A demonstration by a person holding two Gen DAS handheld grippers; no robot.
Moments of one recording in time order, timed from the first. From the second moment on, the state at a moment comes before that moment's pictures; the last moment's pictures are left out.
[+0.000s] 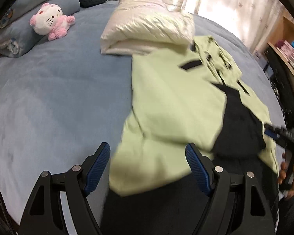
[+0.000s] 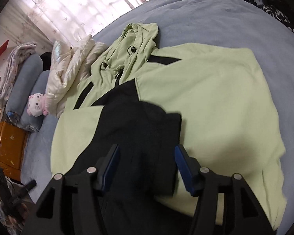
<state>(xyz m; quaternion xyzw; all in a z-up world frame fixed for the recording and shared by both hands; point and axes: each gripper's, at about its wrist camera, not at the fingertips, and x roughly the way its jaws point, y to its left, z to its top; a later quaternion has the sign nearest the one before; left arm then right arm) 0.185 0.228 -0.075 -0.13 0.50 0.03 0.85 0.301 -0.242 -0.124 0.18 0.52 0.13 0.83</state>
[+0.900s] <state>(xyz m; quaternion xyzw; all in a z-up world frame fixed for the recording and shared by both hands) 0.318 0.276 -0.167 -0.18 0.54 0.05 0.82 0.346 -0.263 -0.136 0.19 0.52 0.12 0.83</state>
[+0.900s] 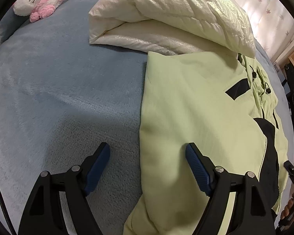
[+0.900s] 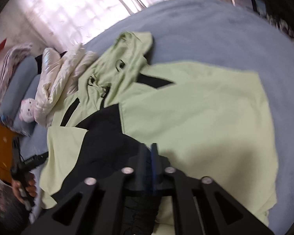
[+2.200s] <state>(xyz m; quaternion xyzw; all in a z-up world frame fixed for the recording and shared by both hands) 0.332 0.244 -0.133 -0.11 0.44 0.05 0.89 0.365 -0.247 -0.126 0.09 0.37 0.03 0.92</state>
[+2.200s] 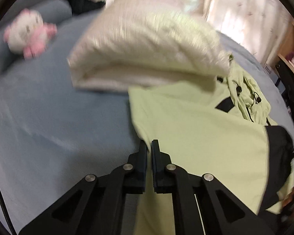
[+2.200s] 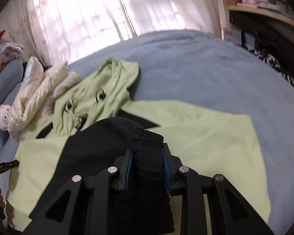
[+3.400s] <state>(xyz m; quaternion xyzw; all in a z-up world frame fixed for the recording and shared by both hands) 0.235 0.224 -0.145 -0.02 0.49 0.13 0.86 0.325 -0.244 -0.155 0.15 0.48 0.07 0.86</state>
